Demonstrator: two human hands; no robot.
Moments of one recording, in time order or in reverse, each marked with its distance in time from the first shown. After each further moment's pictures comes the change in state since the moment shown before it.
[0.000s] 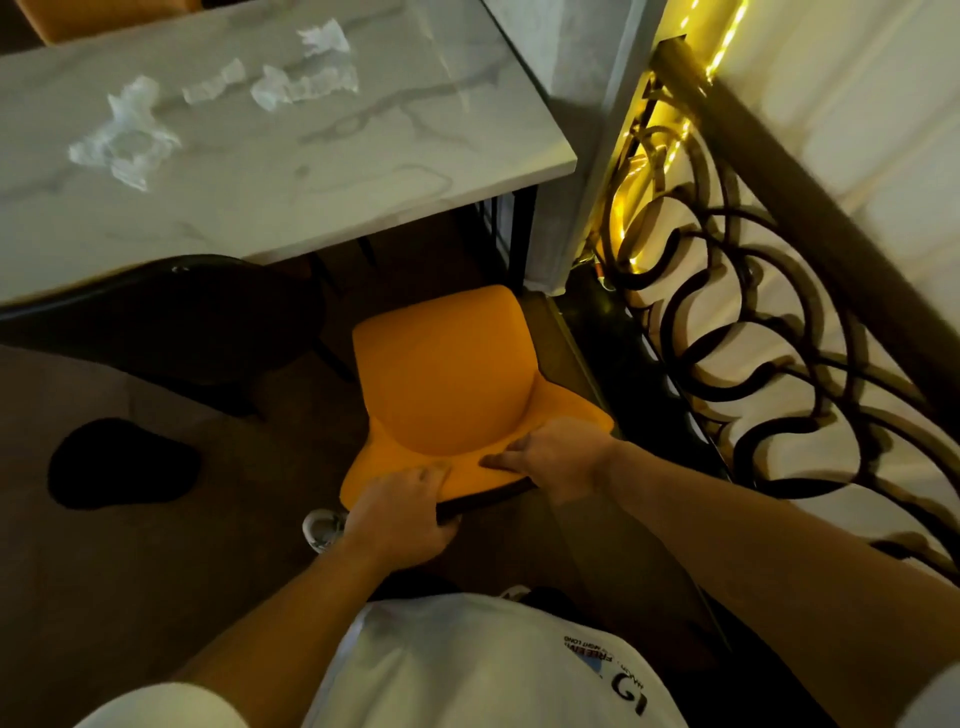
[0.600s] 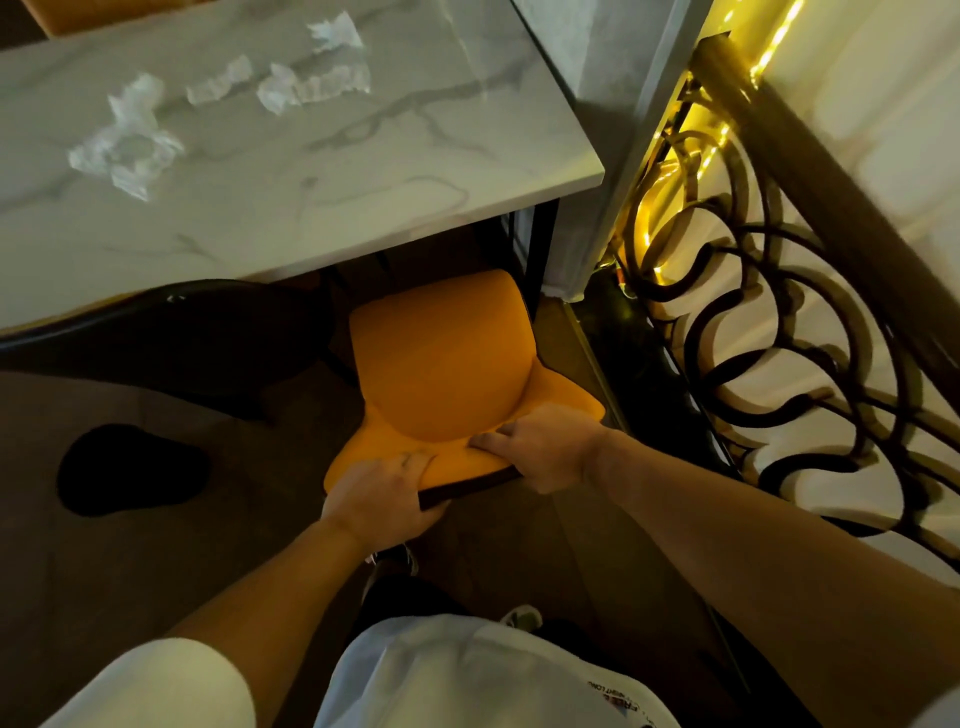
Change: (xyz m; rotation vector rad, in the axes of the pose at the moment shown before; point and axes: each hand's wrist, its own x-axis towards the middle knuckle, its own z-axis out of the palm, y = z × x) left_hand 0.064 -0.046 -0.041 0.109 0.026 -0.007; right_hand 0.065 0.054 -0.043 0.017 0.076 -0.029
